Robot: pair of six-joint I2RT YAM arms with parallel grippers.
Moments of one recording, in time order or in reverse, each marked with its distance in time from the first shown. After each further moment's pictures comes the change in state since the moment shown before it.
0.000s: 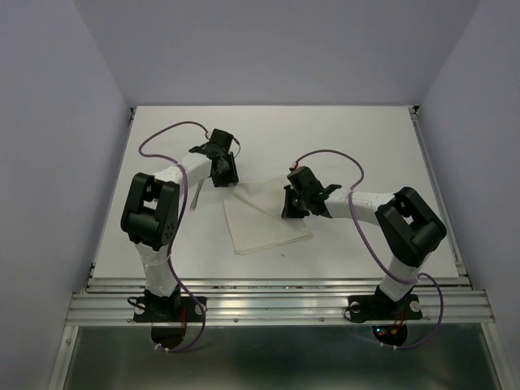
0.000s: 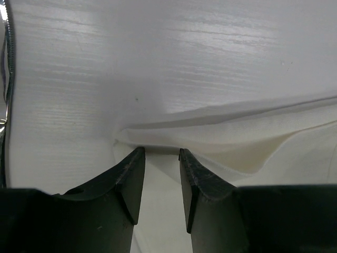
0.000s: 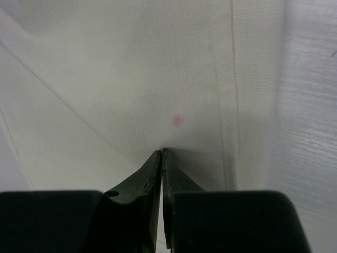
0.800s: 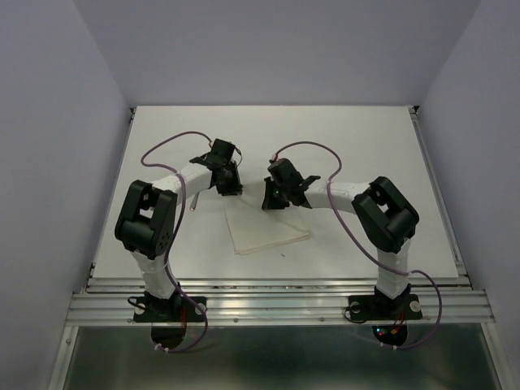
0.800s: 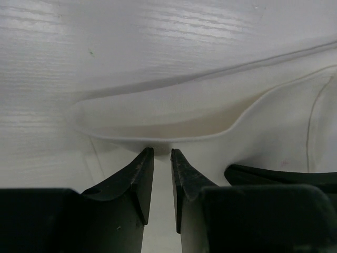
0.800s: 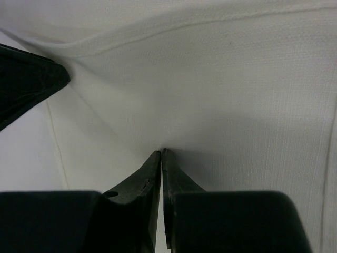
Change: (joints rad) left arm -0.042 -0.115 -0.155 0.076 0.089 -0.057; right arm 0.047 0.180 0.233 0.018 -0.032 0.016
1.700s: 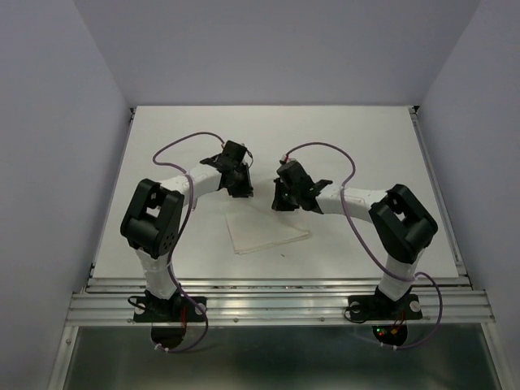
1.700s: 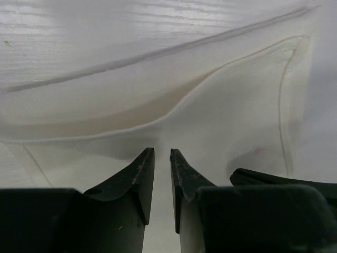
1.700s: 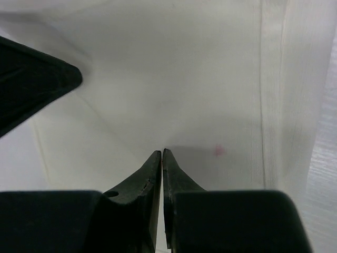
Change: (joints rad) left arm -0.076 0.031 0.042 0.010 0.030 -0.026; right arm -0.002 -0.141 -0.098 0.003 0.084 -0.012
